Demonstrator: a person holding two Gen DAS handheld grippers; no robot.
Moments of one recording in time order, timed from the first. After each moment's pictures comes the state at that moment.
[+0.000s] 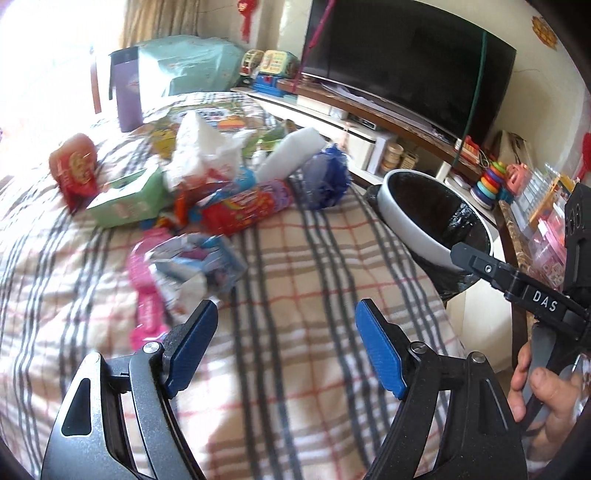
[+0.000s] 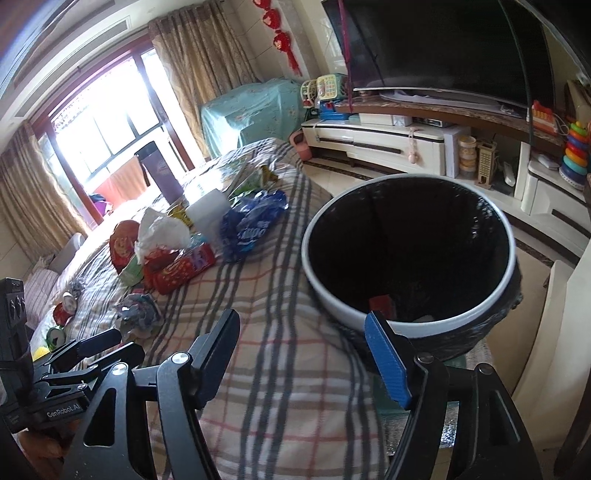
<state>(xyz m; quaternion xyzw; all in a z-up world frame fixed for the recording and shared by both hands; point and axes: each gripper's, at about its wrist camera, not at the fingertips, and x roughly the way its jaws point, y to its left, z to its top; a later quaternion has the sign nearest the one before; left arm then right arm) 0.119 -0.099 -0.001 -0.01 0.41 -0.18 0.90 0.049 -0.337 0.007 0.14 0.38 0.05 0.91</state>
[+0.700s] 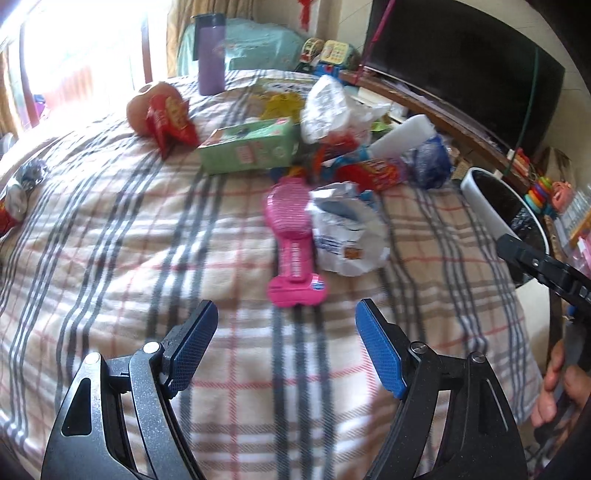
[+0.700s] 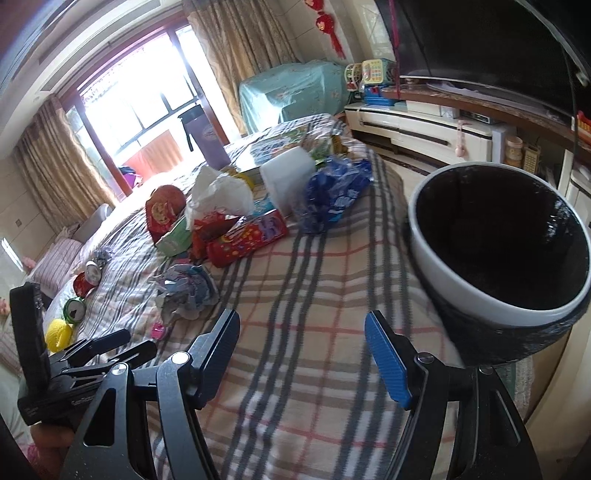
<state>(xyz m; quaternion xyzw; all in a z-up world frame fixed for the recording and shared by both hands) 0.119 -0.014 -0.034 -0.02 0.44 -0.08 0.90 0.064 -0.263 -0.004 0.12 0.40 0.12 0.90</state>
